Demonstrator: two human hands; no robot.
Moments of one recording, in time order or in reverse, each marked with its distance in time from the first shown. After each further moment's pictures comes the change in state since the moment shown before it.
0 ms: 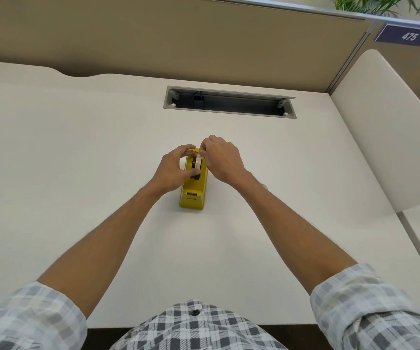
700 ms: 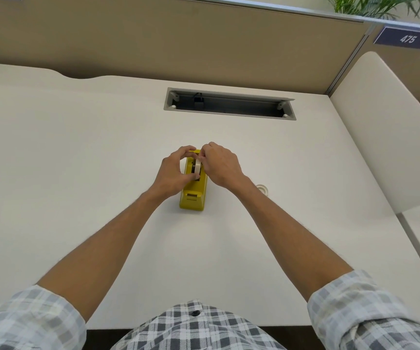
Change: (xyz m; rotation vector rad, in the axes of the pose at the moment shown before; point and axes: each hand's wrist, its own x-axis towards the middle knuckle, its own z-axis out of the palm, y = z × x) left_hand -0.008 0.001 0.002 -0.012 0.040 0.037; right_hand -0.007 -0.008 -0.002 0.054 -0.088 0.077
